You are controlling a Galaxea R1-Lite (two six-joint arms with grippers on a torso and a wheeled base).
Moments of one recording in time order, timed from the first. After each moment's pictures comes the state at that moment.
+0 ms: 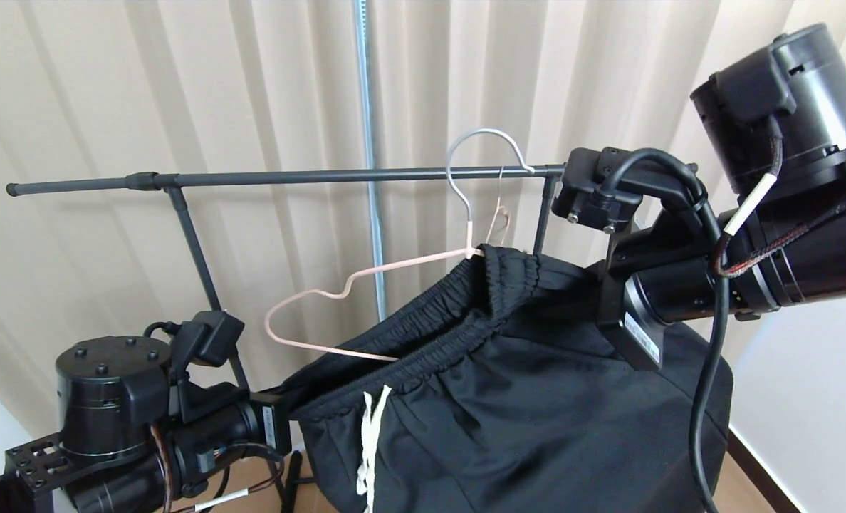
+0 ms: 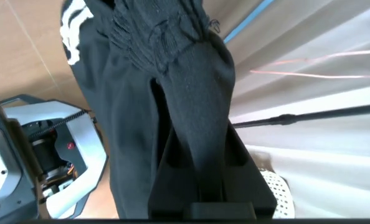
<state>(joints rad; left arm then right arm) -0.48 1.58 -0.31 -0.85 0.00 -0.28 0.67 1.61 -1.42 0.52 0.10 -0.43</state>
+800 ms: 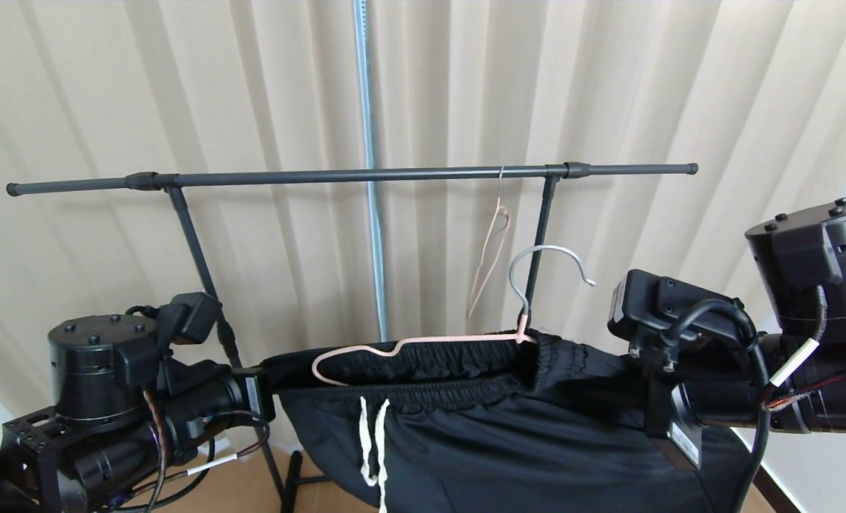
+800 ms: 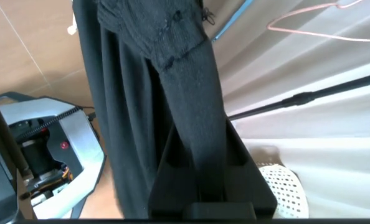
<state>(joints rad) -0.36 1.61 -0.35 -0.85 -0.01 -0.27 0.60 1.45 -0.89 0.13 0.13 -0.48</state>
